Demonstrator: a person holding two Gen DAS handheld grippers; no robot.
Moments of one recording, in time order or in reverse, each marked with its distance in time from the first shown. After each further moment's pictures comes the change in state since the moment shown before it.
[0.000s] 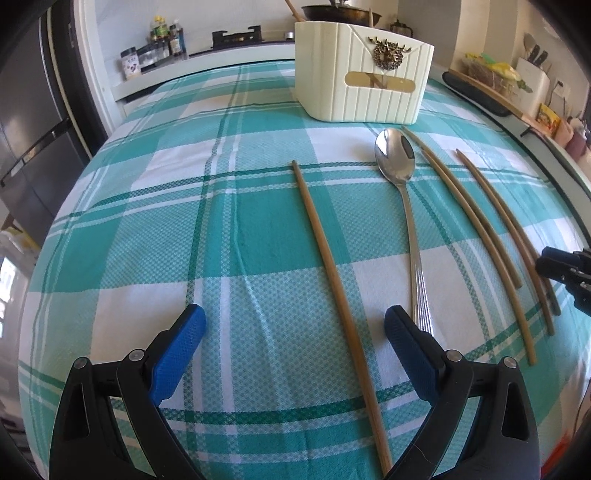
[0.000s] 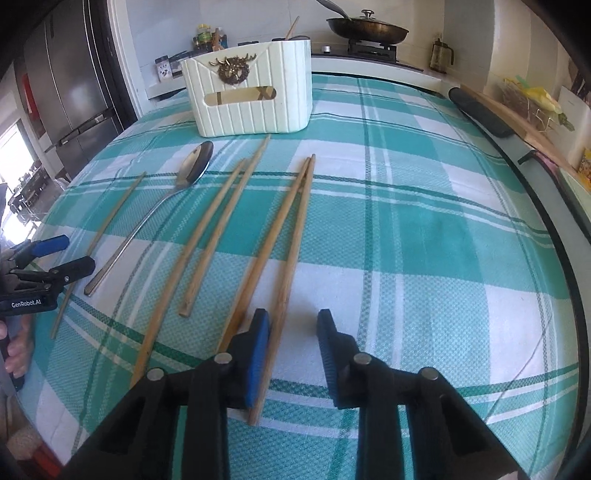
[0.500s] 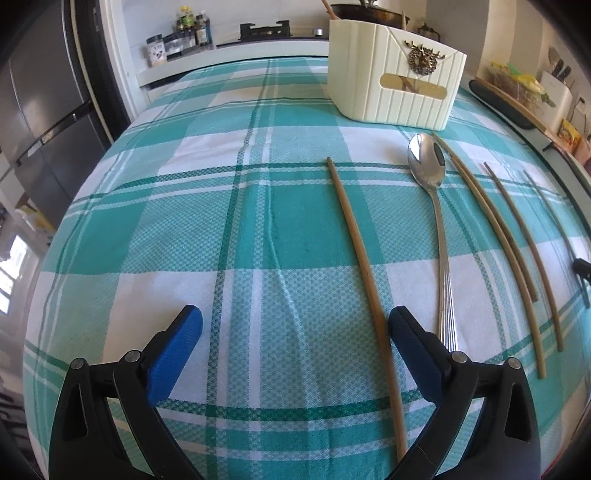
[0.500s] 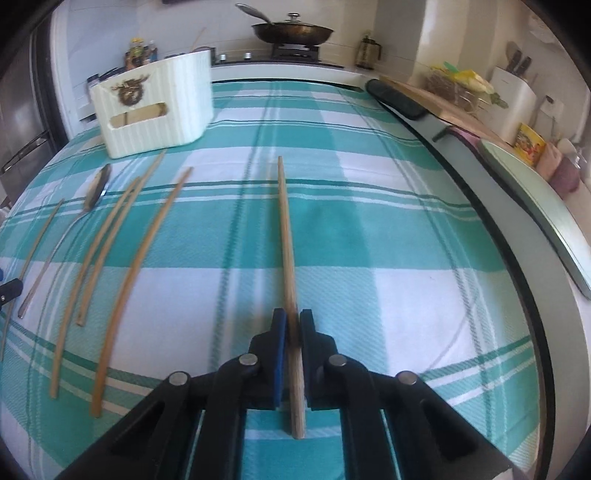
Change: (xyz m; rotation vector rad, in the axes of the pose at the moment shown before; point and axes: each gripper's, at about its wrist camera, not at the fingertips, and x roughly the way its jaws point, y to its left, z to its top) left arm 0.002 0.014 0.000 -0.076 0.018 0.062; right arm -0.010 -0.071 -0.013 0.145 -0.026 -0.253
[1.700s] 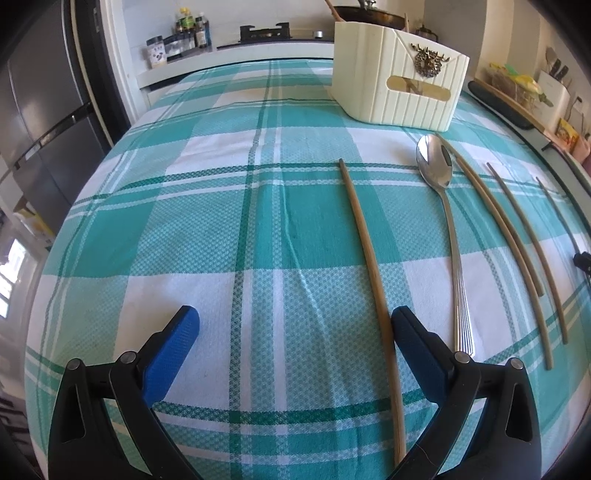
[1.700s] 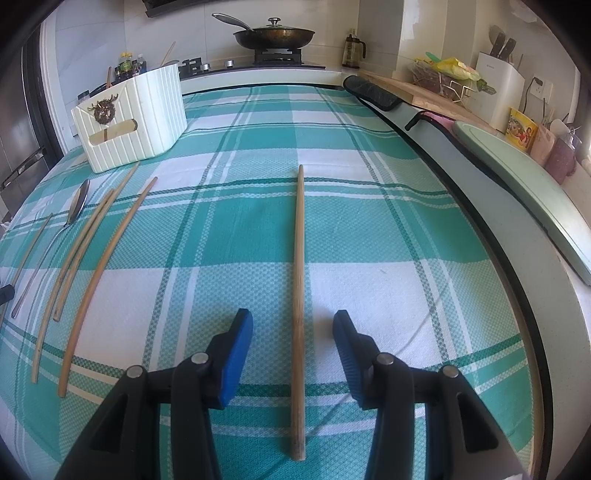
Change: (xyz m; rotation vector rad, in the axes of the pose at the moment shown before) left arm 0.002 0.012 -0.002 0.011 -0.017 -0.012; right arm 0.006 -0.039 -0.004 0.028 -0.028 0.050
